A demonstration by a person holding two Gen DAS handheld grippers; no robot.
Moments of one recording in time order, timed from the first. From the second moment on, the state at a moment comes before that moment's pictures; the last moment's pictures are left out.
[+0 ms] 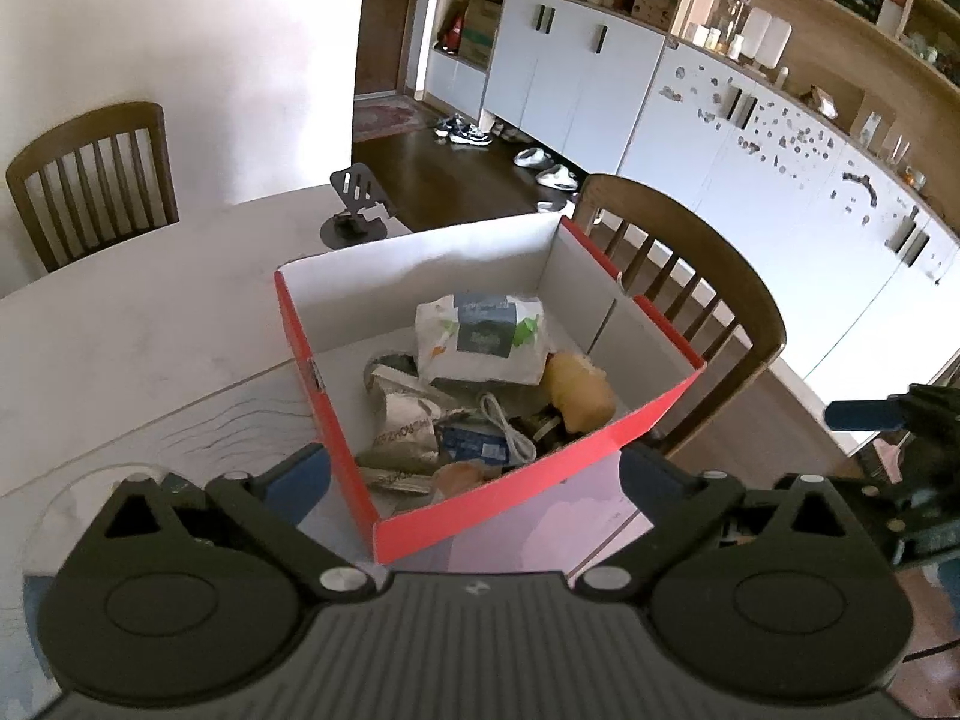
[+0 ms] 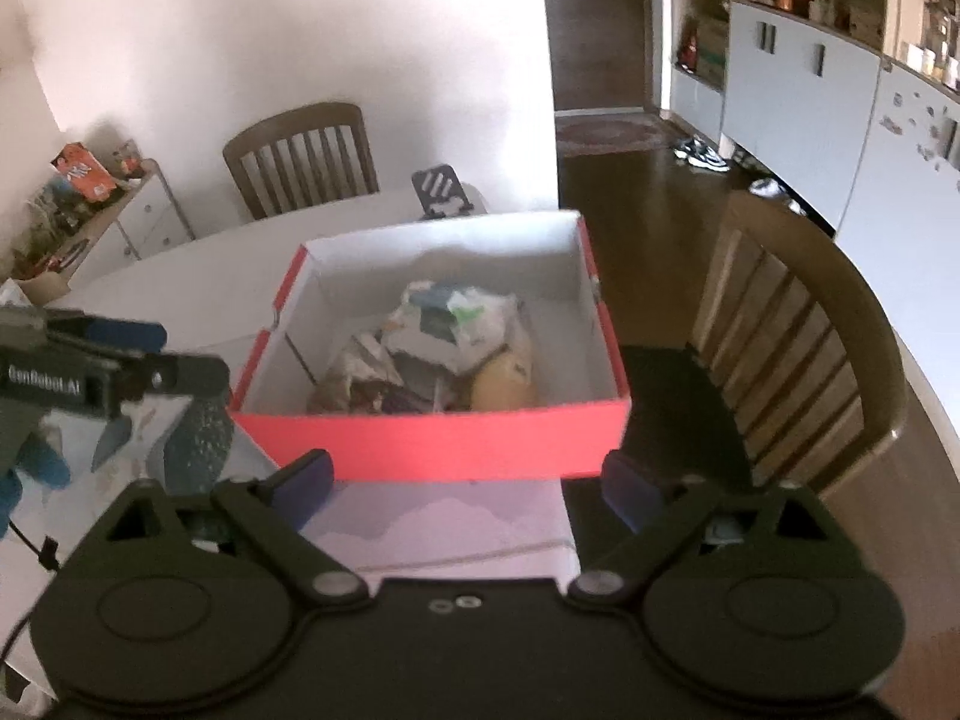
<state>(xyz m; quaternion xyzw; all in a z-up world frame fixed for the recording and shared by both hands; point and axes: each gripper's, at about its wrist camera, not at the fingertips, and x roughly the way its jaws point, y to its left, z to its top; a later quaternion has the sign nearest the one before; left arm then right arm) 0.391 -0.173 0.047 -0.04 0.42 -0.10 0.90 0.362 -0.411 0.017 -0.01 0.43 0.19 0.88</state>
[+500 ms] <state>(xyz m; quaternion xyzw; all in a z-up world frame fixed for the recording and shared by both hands) 0.354 -0.170 0.036 -0.03 0.45 -0.09 0.89 0.326 -0.389 0.015 -0.03 0.41 0.17 0.89</state>
